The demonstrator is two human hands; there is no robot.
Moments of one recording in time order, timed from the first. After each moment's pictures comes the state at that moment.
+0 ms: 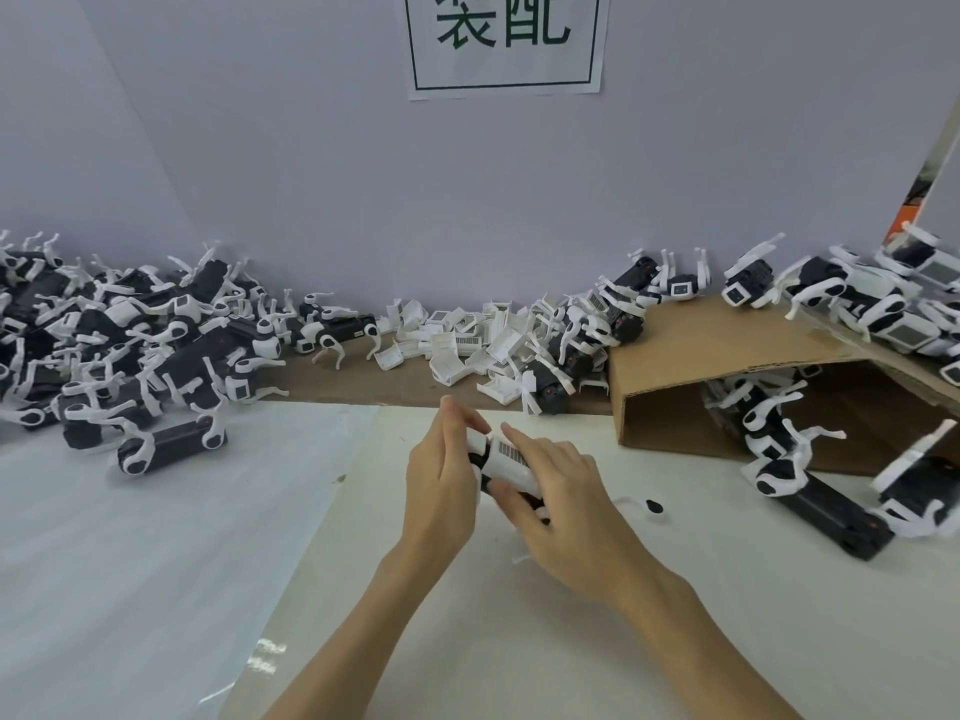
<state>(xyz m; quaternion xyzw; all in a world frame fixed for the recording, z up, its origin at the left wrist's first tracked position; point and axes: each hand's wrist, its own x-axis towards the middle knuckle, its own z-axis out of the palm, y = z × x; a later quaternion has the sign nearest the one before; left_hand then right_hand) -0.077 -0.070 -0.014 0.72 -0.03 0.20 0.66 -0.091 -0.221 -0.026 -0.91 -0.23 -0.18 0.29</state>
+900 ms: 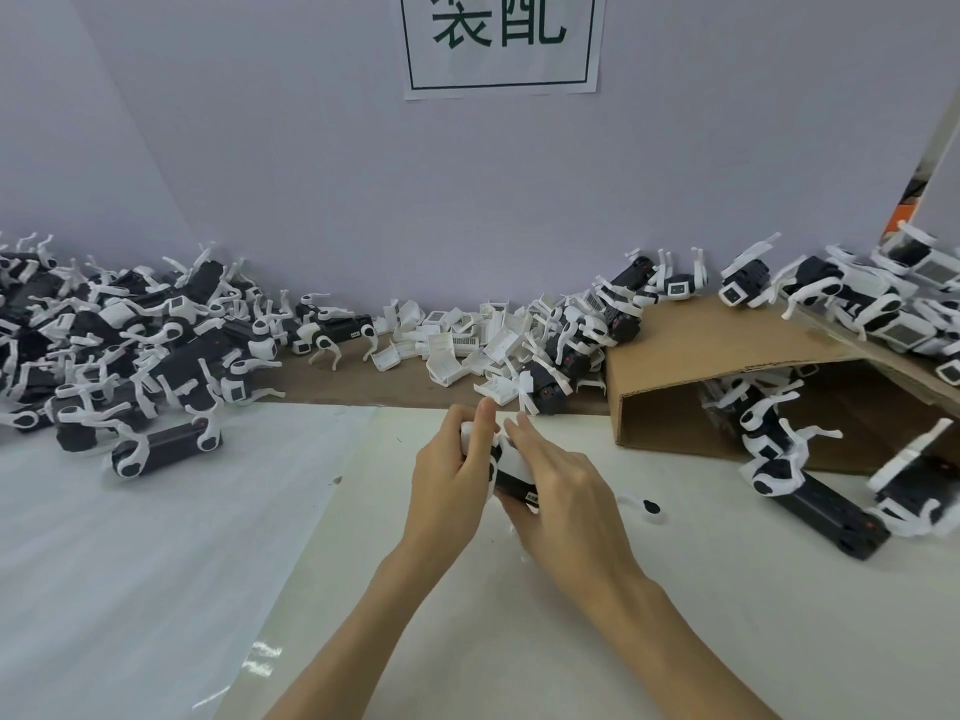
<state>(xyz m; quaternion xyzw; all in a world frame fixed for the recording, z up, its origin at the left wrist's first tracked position) -0.078 -0.073 -0.012 0.77 -0.04 0.17 0.62 -0.092 -0.210 -0.029 -0.91 -0.18 -0.29 0.26</state>
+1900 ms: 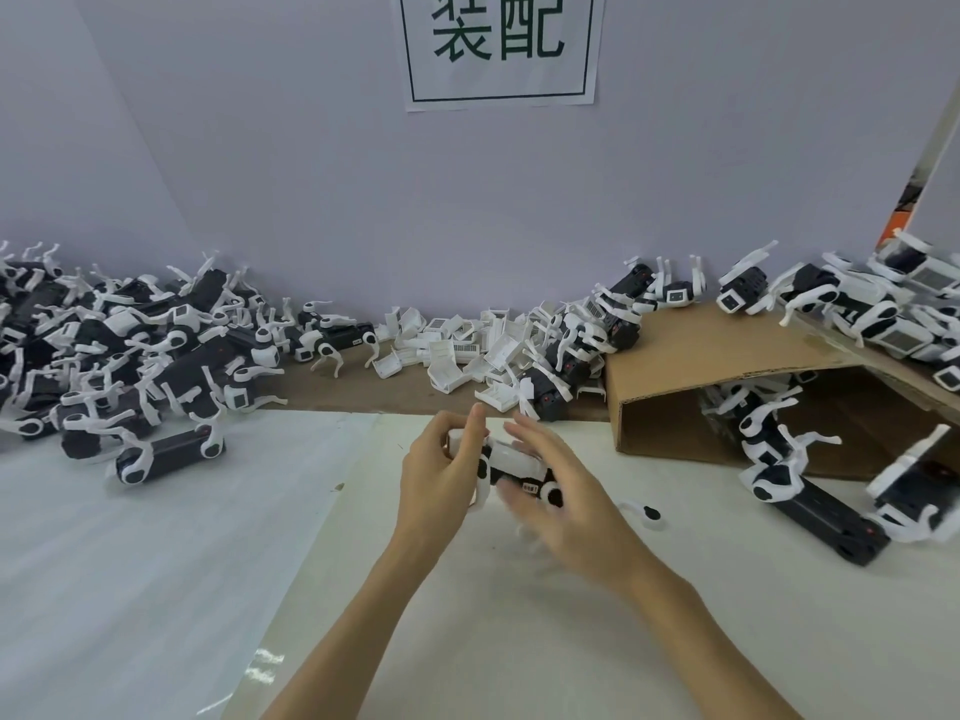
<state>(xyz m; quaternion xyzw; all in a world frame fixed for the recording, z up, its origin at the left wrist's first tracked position) -0.073 -0.063 -0.007 0.76 -0.01 0.16 0.63 -0.088 -0.227 -0.017 -0.81 -0.23 -0.07 0.53</state>
